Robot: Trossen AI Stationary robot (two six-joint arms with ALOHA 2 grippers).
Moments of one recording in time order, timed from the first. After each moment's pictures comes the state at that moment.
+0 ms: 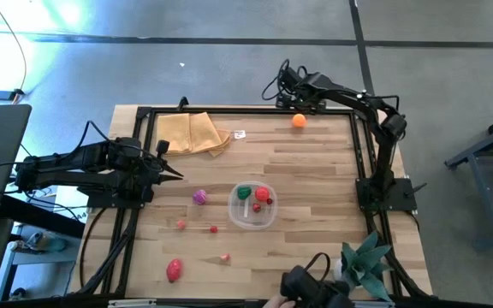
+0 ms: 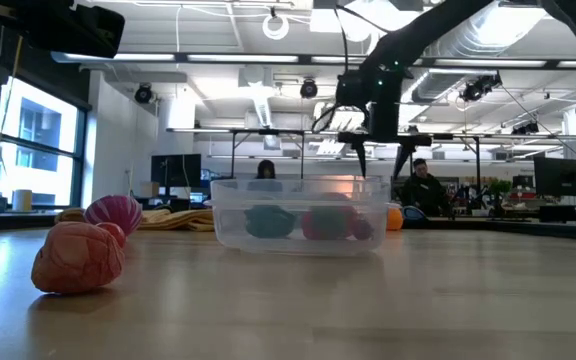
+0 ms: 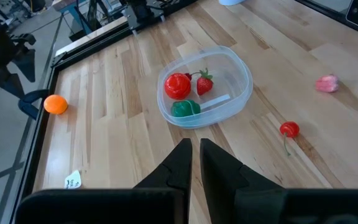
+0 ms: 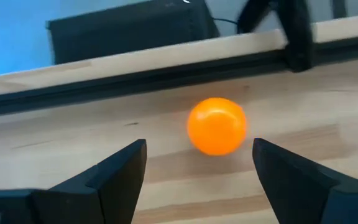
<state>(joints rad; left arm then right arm) 0.22 0.47 0.59 -0.63 0.16 0.49 -0.74 1.91 1.59 -0.97 0.22 0.95</state>
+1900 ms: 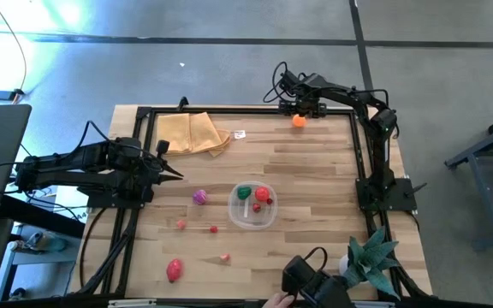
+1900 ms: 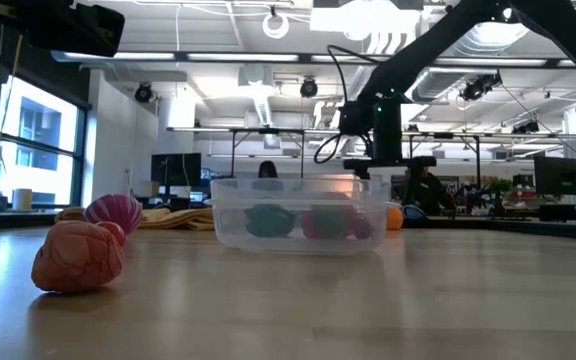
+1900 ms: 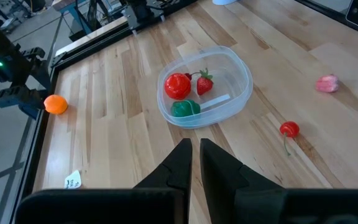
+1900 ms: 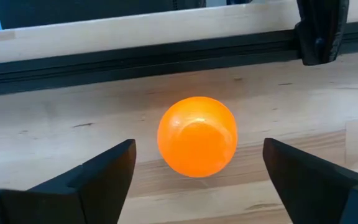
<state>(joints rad) 0.22 0.47 0.59 -0.63 0.16 0.49 -0.80 2.03 1.59 -0.98 0.15 0.86</state>
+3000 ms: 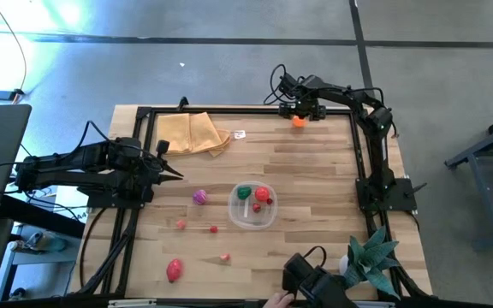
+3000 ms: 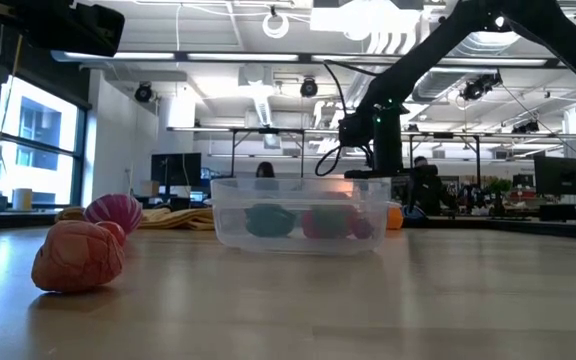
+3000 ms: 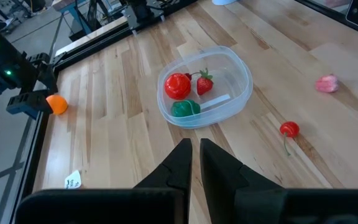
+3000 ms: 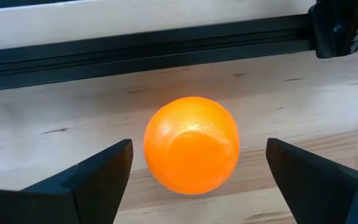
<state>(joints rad) 0.22 0.47 0.59 -0.63 0.16 0.49 -0.81 2.09 1.59 -0.98 0.14 0.86</state>
